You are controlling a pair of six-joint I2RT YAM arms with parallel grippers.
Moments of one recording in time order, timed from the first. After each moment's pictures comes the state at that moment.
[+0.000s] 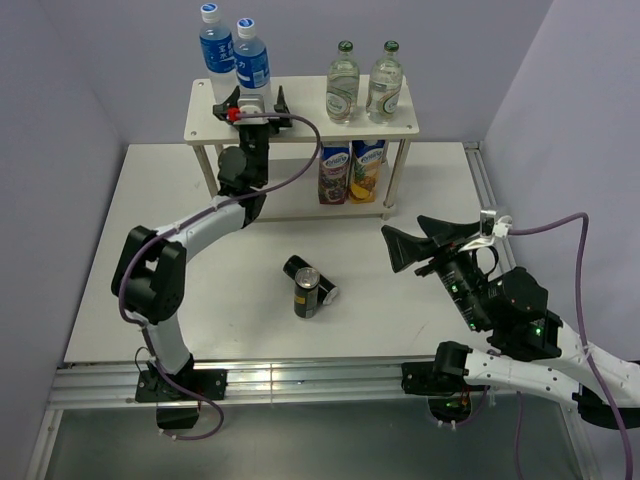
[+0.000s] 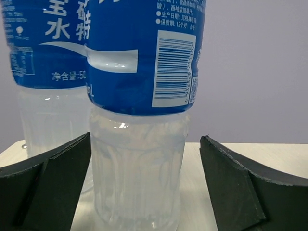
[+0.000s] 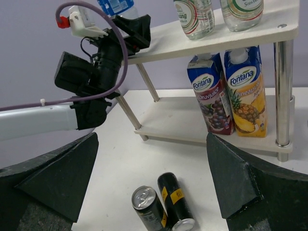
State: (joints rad) left arm -0.51 1.82 1.35 1.13 -0.41 0.19; right arm 1.16 0.49 0.87 -0.16 0.72 0.25
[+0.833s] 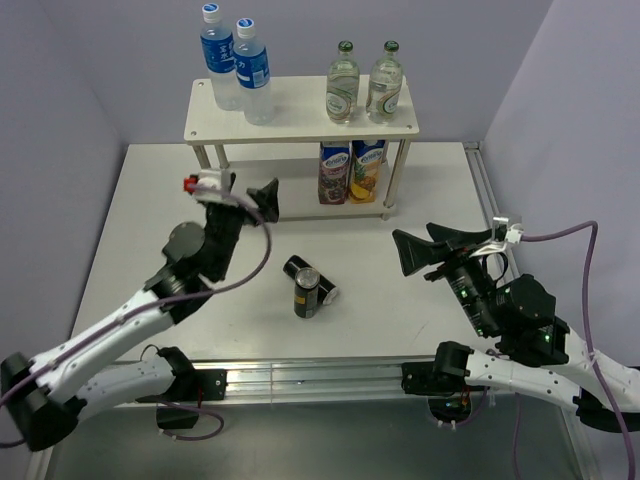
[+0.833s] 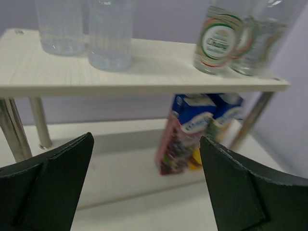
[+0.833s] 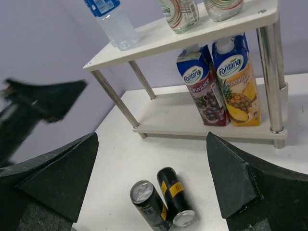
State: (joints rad) left arm -0.76 1.07 0.88 0.46 -0.54 -0.03; right arm 1.16 0.41 0.84 -0.21 0.75 0.32
